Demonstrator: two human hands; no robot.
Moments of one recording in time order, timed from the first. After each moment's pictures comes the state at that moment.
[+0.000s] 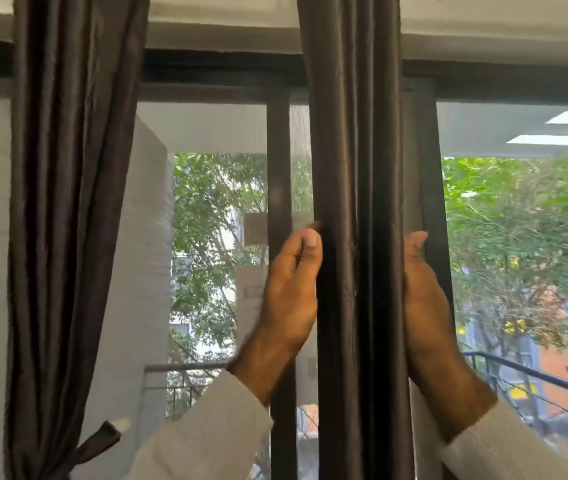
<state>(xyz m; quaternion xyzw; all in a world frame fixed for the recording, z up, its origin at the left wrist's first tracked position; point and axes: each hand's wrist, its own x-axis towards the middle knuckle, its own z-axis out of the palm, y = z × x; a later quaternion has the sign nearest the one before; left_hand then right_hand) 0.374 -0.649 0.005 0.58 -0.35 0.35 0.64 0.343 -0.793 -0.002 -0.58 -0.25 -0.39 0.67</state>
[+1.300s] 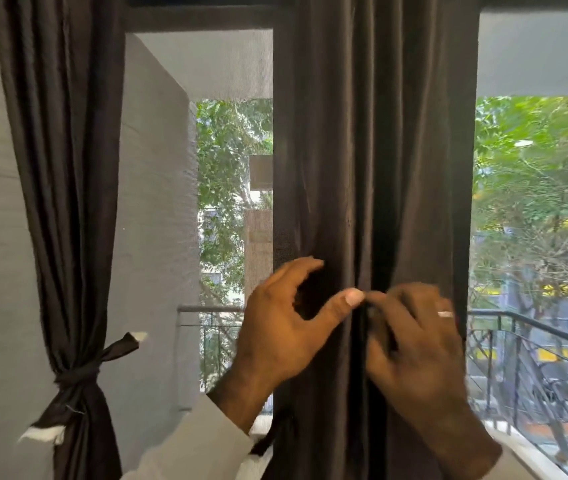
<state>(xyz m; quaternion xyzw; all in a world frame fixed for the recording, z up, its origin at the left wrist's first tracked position) 0.362 -0.642 -0.100 0.74 -0.23 0.46 0.43 0.372 -0.834 -0.131 -0.70 -0.25 -0.63 0.23</state>
